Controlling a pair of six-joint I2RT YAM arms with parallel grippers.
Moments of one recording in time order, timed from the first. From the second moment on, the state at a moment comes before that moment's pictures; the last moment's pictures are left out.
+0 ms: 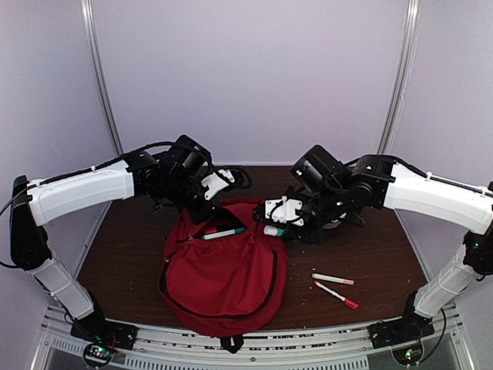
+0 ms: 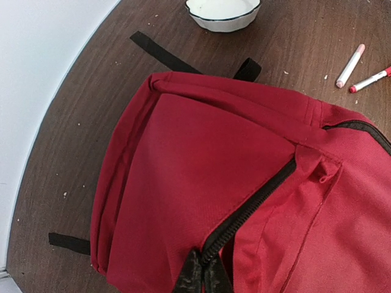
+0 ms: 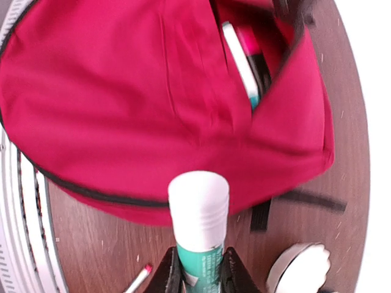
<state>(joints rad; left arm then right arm) -0.83 1.59 1.39 -0.68 0.03 0.33 0.96 1.49 1.38 -0.87 -0.03 -0.60</state>
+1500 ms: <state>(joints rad) -0.83 1.59 1.40 -0.70 -0.01 0.33 1.17 2.14 1.66 -0.28 0.58 -1.09</state>
